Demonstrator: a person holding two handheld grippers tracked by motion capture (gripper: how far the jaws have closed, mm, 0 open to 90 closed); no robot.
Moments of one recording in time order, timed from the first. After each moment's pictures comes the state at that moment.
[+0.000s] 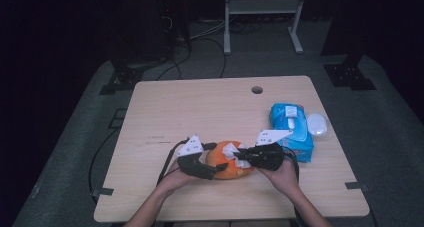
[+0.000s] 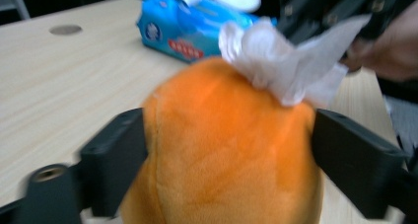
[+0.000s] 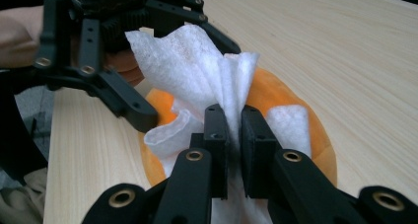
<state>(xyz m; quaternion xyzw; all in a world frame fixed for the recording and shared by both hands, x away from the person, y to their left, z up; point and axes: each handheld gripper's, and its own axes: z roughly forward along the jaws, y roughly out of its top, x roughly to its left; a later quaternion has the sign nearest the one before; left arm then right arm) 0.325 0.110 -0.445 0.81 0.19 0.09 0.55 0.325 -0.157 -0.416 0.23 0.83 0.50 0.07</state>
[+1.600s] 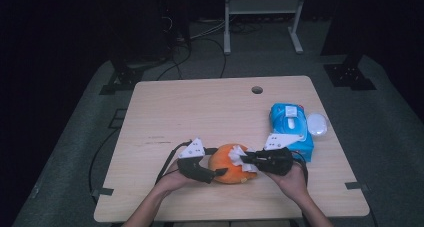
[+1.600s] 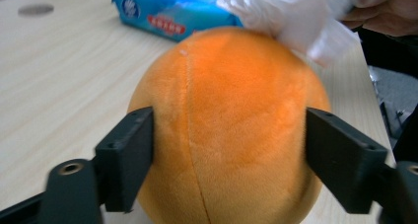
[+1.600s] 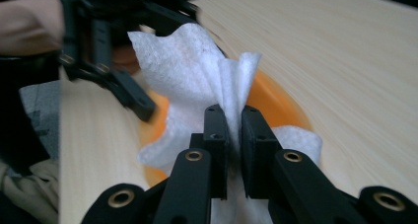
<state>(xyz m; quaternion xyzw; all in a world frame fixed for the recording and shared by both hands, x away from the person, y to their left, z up) 0.320 0.105 -0.439 0.83 0.16 0.08 0.52 0.306 -0.171 -0.407 0.22 0.83 0.51 0.08</state>
